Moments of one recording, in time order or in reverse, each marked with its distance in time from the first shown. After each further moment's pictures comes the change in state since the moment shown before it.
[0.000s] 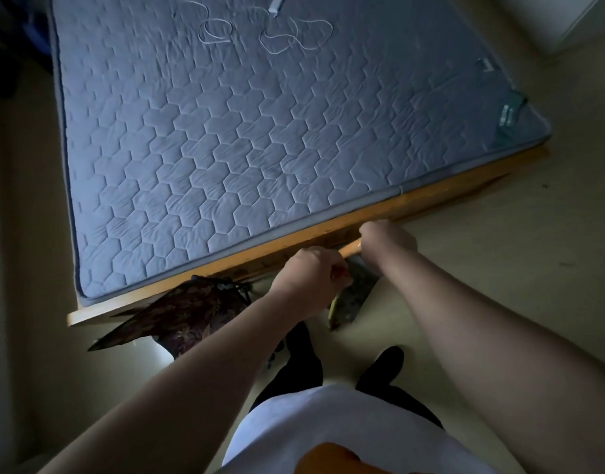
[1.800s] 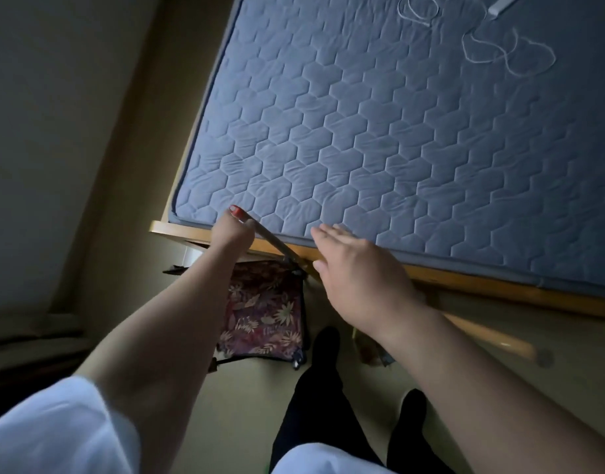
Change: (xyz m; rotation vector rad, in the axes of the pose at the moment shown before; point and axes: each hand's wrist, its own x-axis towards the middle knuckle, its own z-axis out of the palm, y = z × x) left_hand -0.062 -0.346 -0.109 -0.453 0.485 -1.196; right_hand -0.031 -0.286 -0.024 0.024 0.019 -0.831
